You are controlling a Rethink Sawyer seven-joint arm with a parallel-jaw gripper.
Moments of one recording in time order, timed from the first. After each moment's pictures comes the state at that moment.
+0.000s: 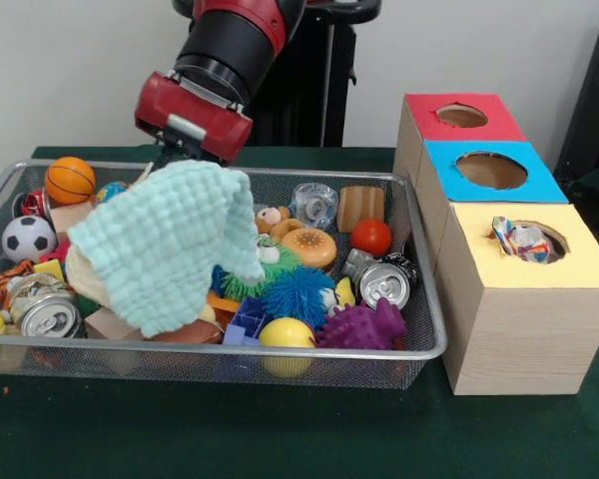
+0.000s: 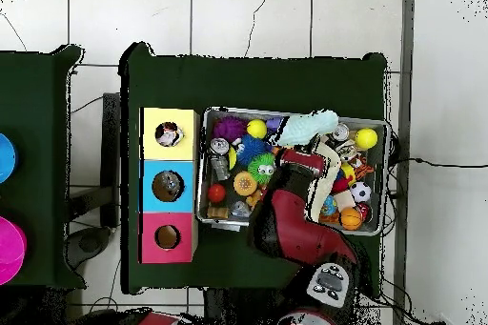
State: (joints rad) arm -0.09 -0.42 -0.43 1.81 -0.03 -0.82 1.71
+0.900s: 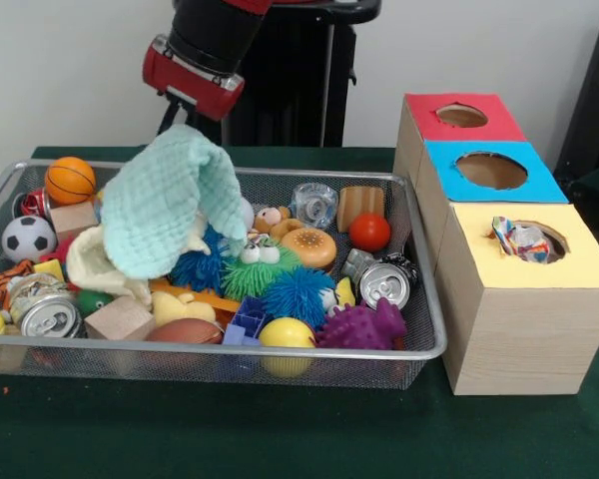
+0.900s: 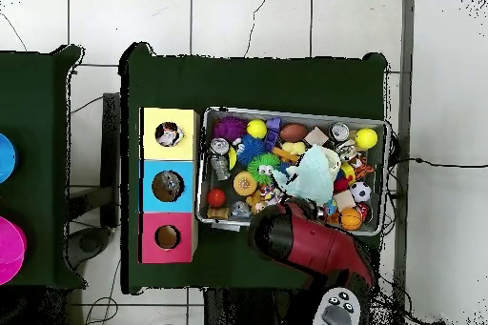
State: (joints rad) arm -0.07 -0.56 -0.47 1.81 -0.03 0.21 1.71
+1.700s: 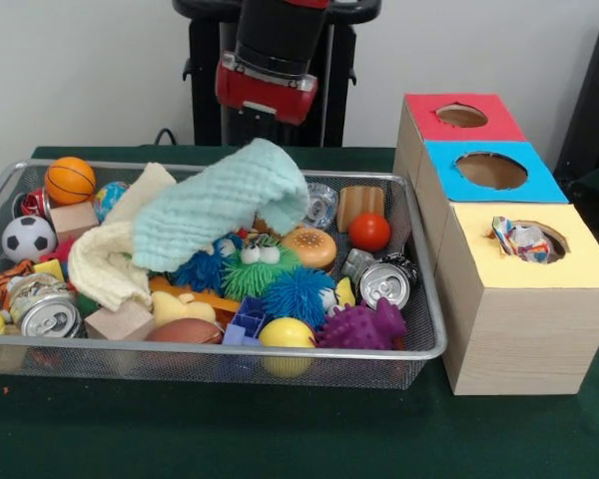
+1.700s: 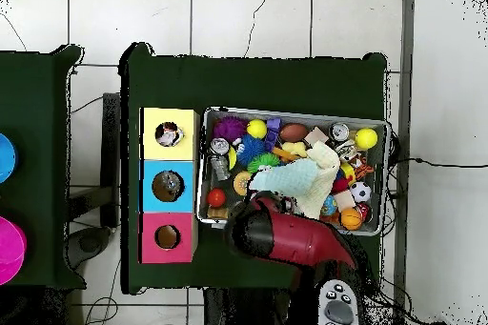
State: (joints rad) arm -0.15 -0.69 -0.21 1.89 -0.12 0.19 1.71
